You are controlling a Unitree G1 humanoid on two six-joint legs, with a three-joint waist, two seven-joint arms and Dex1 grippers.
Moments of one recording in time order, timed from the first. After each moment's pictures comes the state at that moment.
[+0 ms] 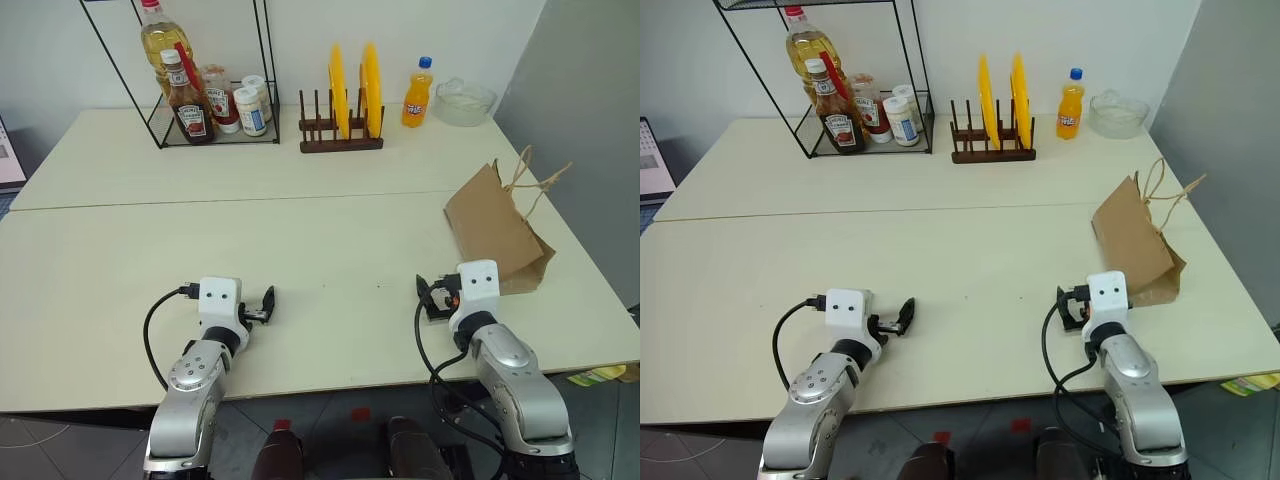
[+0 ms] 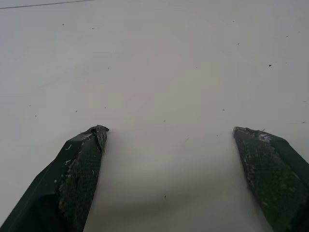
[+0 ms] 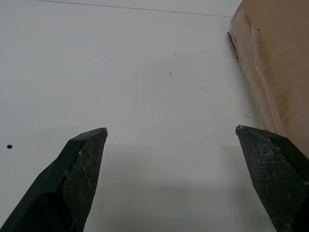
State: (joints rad) left arm 0.06 0.20 0.09 -0.34 -0.12 0.47 -0.14; right arm -0.01 -0.17 0.01 -0.46 0.06 0.63 0.10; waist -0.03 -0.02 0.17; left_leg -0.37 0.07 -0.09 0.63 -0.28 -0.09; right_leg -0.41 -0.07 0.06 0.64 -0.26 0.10
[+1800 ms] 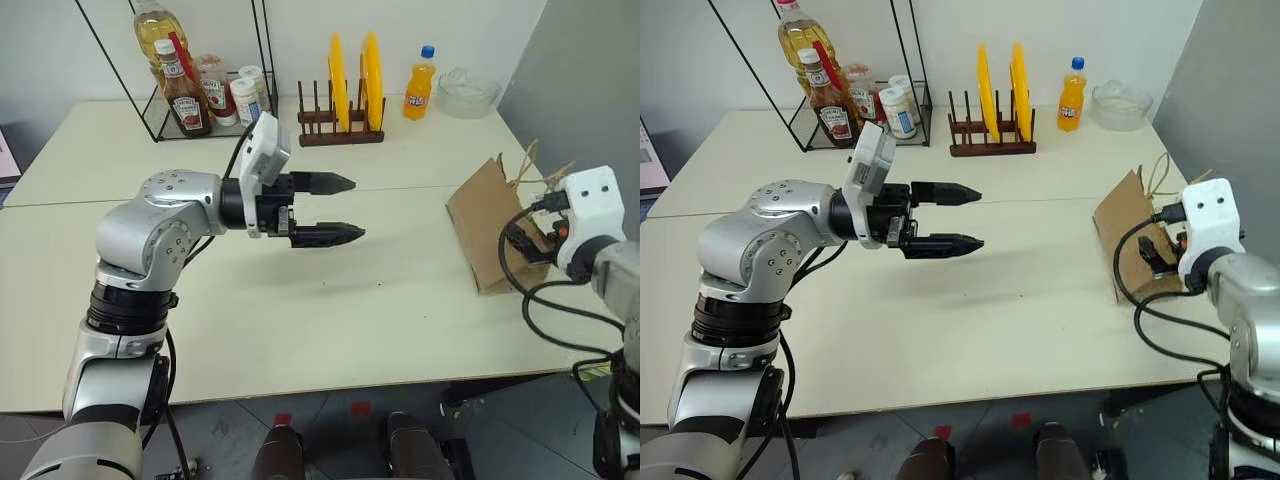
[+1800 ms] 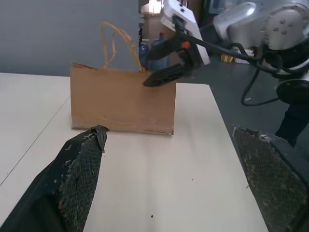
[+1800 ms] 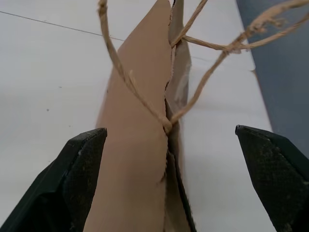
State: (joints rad) left arm -0.83 0.62 -0.06 -0.11 -0.62 0.71 -1.15; right arm -0.57 -0.69 -0.30 -0.50 0.23 1.46 0.37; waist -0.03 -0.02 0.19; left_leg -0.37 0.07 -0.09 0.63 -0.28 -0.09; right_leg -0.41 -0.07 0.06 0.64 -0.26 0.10
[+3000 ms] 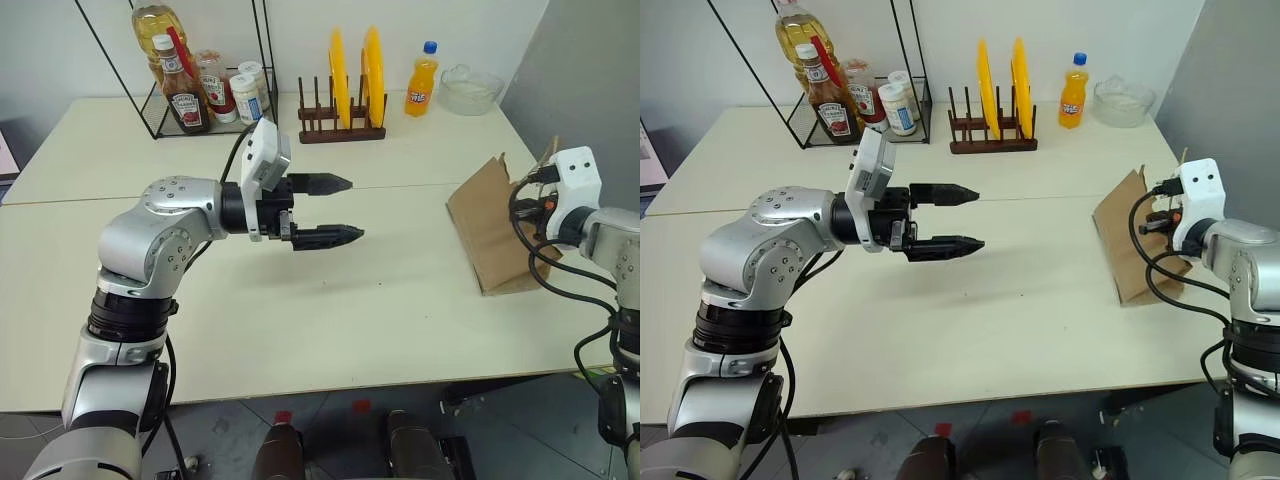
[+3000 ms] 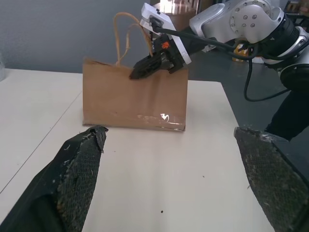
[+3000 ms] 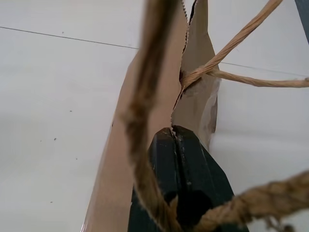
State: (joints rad) left arm -0.79 0.62 -0.05 -0.13 -0.62 0.69 -1.10; right arm -0.65 -0.73 -0.21 -0.10 0.30 1.14 0.45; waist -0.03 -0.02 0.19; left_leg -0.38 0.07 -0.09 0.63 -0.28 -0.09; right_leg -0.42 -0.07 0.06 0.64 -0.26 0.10
